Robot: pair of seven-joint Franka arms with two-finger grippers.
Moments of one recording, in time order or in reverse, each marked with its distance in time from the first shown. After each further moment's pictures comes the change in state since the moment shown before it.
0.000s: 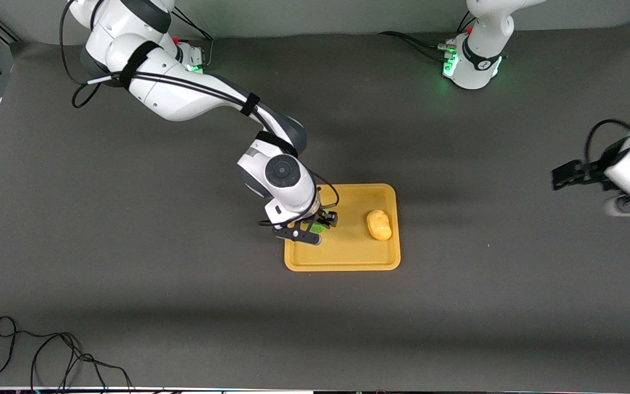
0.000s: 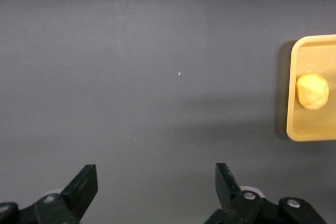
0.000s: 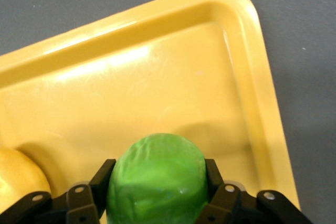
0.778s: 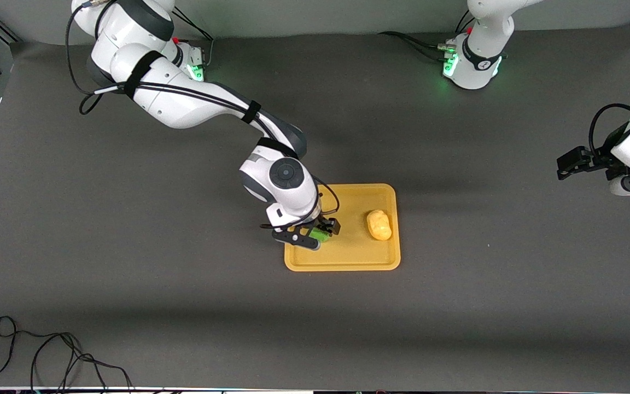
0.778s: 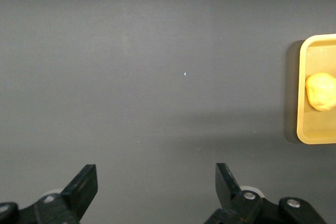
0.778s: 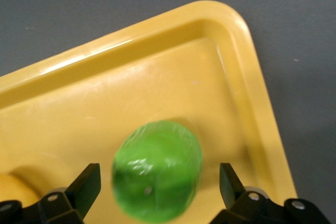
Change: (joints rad) left arm 0.019 -0.111 -0.002 -0.179 -0.026 0.131 0.014; right arm -0.019 0.019 0.060 0.051 -0.108 -0.088 0.099
